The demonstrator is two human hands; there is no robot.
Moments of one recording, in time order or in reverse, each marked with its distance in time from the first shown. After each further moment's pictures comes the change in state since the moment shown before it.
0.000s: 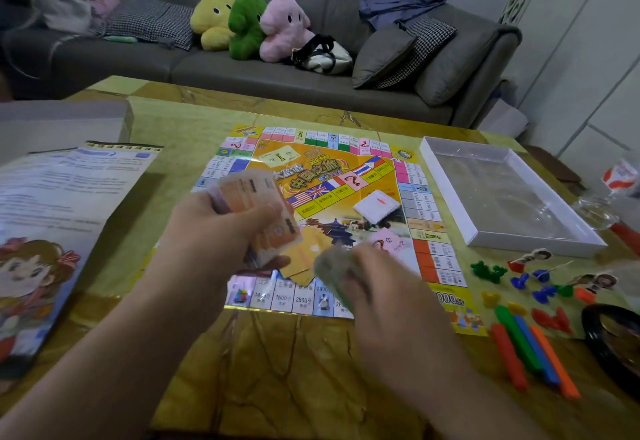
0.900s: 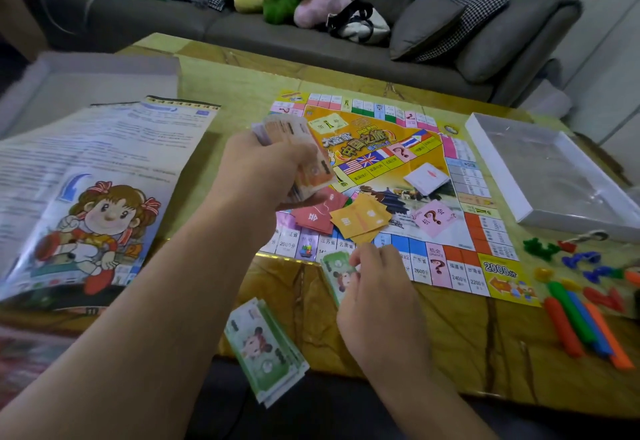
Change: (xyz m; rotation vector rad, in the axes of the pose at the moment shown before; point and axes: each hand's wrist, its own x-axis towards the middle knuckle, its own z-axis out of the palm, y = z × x) left_hand 0.025 0.012 -0.043 -0.043 0.041 -0.066; right_hand -0.011 -0.055 0.103 -0.178 0.085 0.183
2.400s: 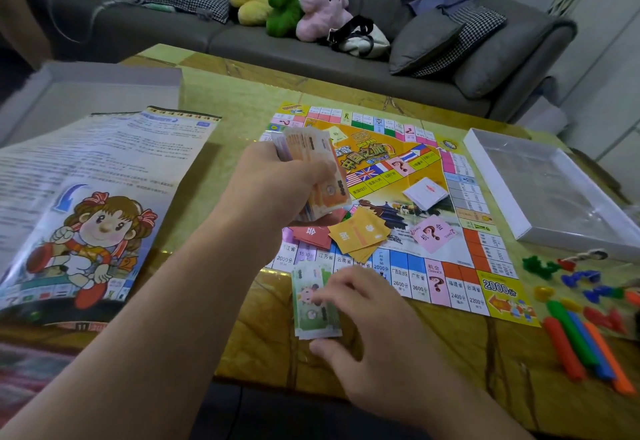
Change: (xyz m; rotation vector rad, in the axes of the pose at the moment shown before) left_hand -0.005 0.004 0.006 0.052 -0.129 0.018; right_hand 0.002 0.020 -0.033 0.120 -0.327 -0.442
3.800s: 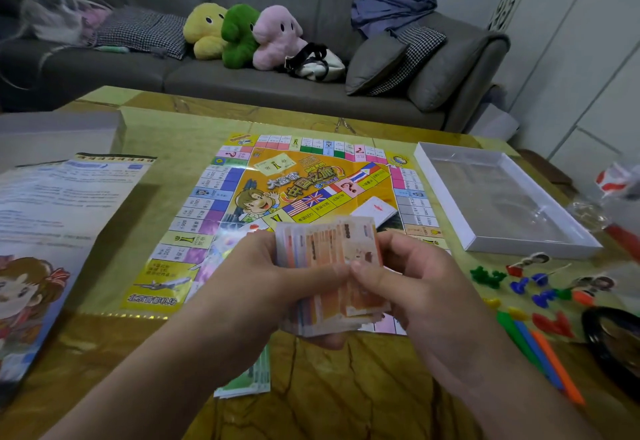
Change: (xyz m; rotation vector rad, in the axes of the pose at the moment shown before) left_hand -0.038 -0.027 0.058 0.002 -0.438 -0.091; right_hand -0.005 0.059 -0.087 1.143 0.339 0.324
